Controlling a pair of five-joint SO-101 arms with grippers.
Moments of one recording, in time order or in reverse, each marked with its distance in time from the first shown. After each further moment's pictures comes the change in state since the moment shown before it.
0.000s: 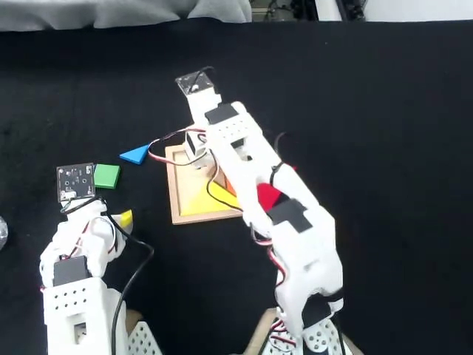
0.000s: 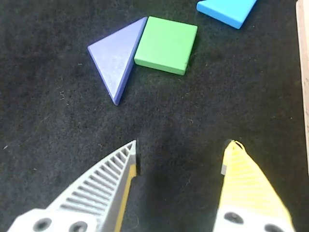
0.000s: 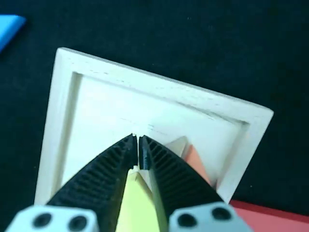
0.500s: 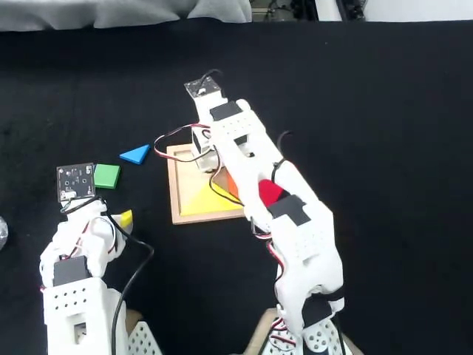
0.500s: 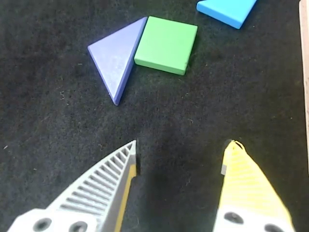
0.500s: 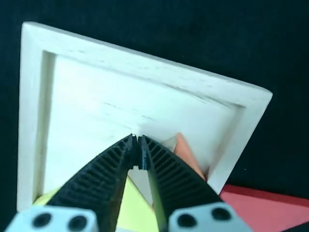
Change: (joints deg) left arm 0.0 0.0 0.0 0.0 0.0; right arm 1.8 2.4 -1.7 5.2 0.4
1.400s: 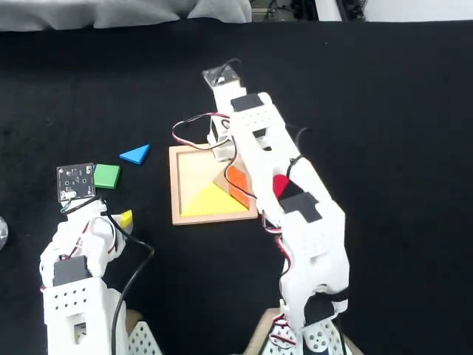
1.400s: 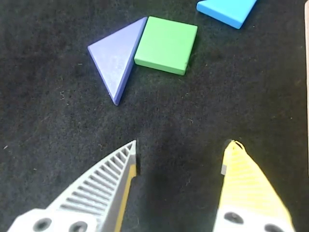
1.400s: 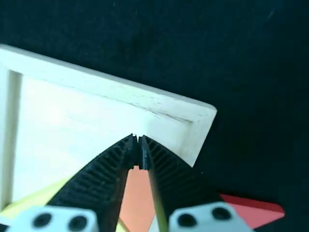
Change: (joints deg) left arm 0.0 0.0 0.0 0.0 0.0; right arm 5.6 -0.3 -0.1 -1.8 4.7
